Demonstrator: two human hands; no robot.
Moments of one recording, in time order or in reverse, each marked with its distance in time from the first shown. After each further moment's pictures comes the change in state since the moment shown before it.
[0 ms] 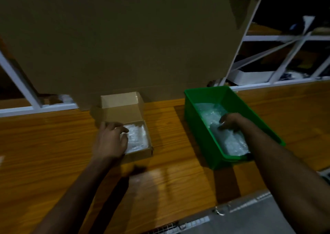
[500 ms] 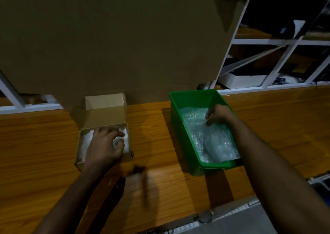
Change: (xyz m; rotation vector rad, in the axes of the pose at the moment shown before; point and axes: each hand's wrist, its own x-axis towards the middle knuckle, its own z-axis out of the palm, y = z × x) left_hand -0.008 0.053 0.025 -0.112 0.037 0.001; right_hand 0.025 0.016 -0.033 0.220 0.095 -0.208
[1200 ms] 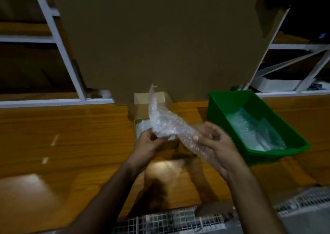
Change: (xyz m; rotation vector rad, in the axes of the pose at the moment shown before) left_hand -0.069 -0.003 -0.074 -1.369 -0.278 -0.243; right_hand -0.239 -0.150 0.130 1.426 -0.093 -0.169
